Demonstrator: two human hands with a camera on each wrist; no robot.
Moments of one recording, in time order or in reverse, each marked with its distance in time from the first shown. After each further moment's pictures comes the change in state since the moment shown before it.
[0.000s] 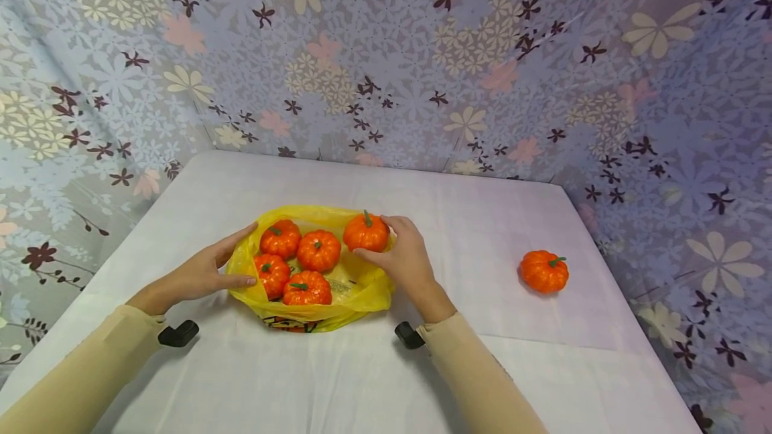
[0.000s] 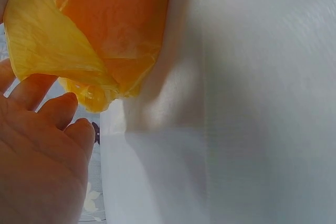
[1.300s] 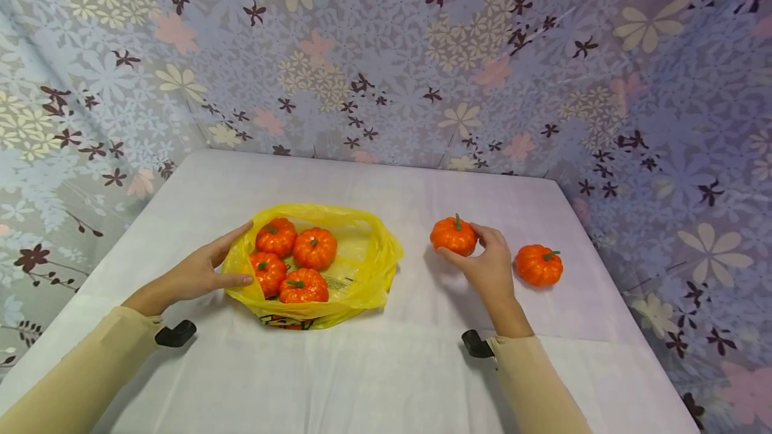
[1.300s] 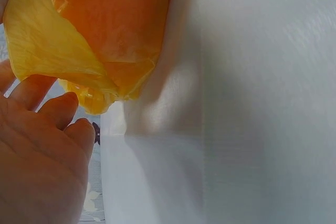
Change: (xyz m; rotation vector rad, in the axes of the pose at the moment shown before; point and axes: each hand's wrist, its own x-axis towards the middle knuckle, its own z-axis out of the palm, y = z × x) left_hand 0.000 0.004 0.001 -0.006 -0.003 -0.025; right_hand -0.037 0.088 -0.097 -0.063 0.248 0.214
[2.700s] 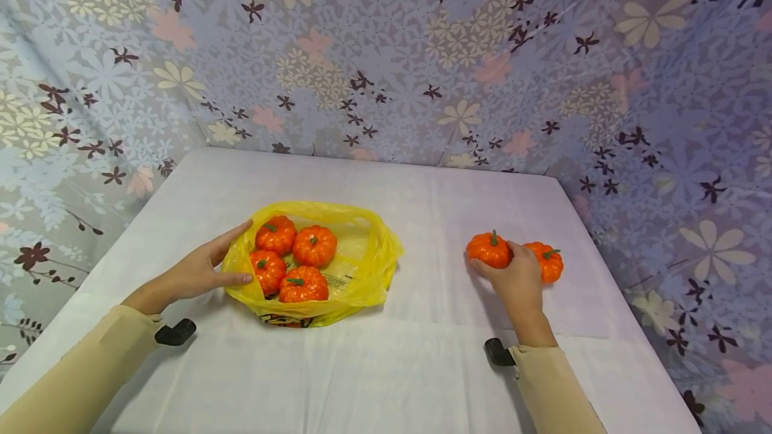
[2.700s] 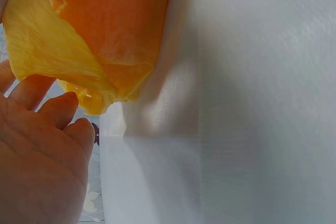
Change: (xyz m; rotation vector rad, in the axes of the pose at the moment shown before) left_hand 0.000 -0.002 0.001 -0.023 -0.003 0.016; right_hand -0.007 0.034 -0.034 -0.258 -0.121 0.228
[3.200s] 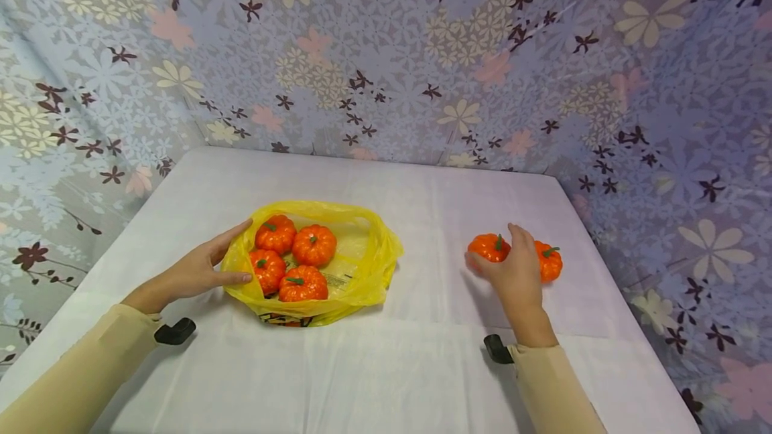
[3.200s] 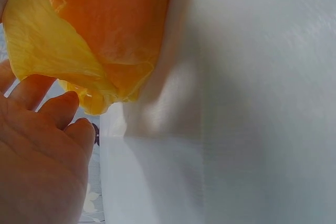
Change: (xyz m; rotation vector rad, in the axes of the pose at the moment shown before) left_hand 0.001 0.002 -0.001 -0.001 -0.012 0.005; right_hand -0.004 -0.013 -0.008 0.023 0.123 -0.169
